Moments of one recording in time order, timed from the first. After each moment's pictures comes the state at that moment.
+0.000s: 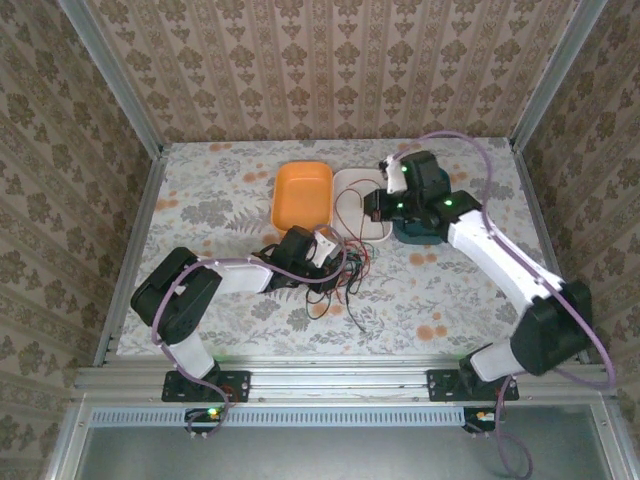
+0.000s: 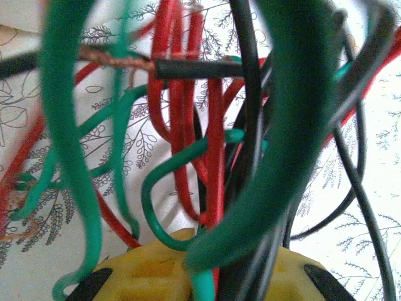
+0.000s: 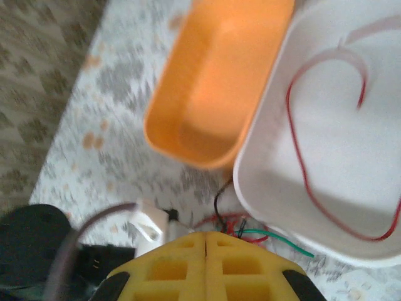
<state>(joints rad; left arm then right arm) -0.76 1.70 0.77 0.08 0.42 -0.19 0.39 1.41 1.26 -0.50 -0.31 0.40</state>
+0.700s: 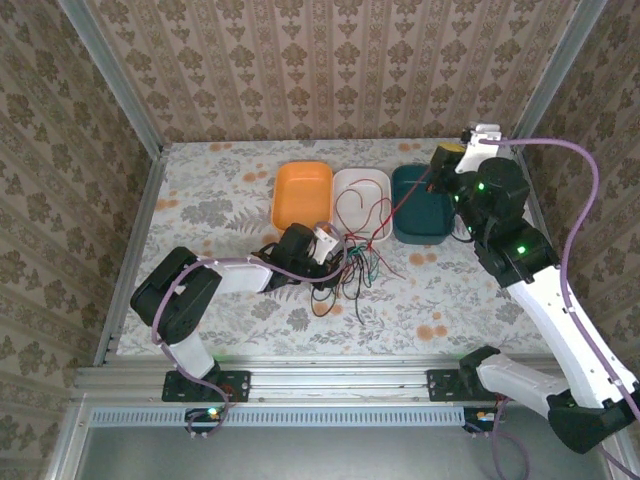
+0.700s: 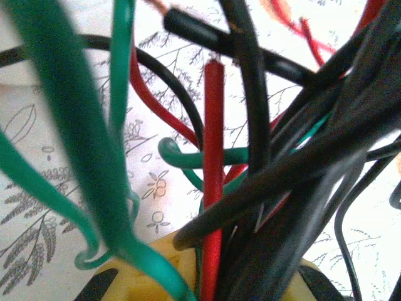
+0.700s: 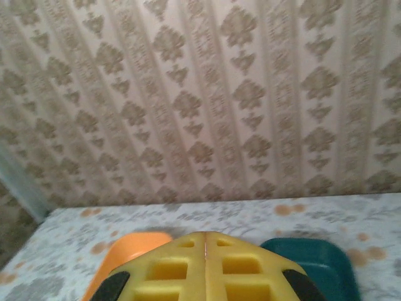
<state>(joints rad) -0.75 1.70 0.77 0.16 0.48 -0.19 0.38 1.01 1.25 -0.31 0.31 0.23</state>
